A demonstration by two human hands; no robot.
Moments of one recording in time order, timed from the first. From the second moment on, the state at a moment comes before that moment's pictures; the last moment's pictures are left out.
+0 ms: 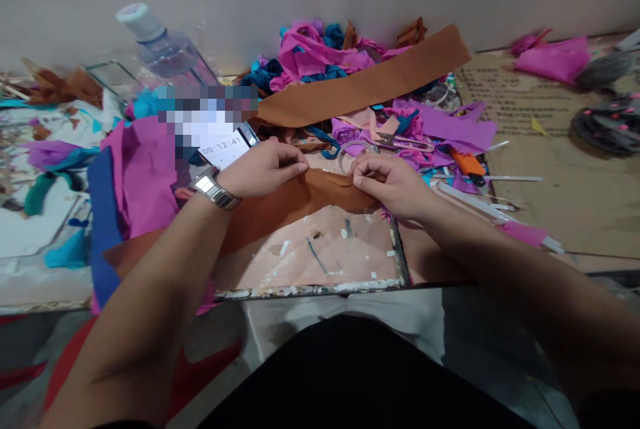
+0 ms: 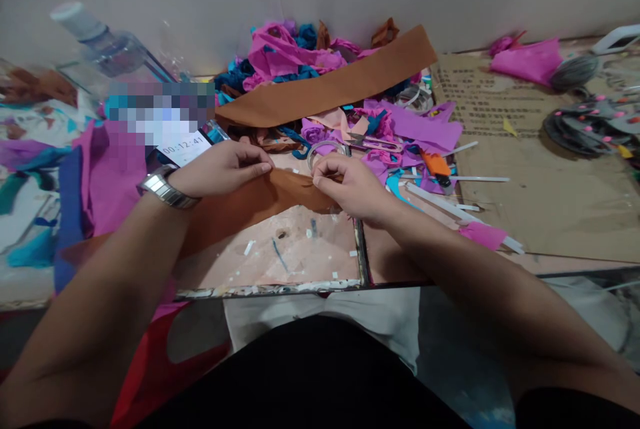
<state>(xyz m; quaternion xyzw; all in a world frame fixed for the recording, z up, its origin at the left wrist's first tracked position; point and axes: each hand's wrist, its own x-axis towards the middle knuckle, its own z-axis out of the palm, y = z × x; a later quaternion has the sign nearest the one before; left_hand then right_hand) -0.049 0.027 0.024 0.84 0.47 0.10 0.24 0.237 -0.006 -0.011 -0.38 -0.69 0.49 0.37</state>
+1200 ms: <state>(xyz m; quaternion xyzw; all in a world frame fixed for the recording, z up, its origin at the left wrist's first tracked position) -0.012 0.001 0.013 0.83 0.38 0.14 0.39 0.238 -0.009 -0.011 -0.35 -0.78 0.39 0.33</state>
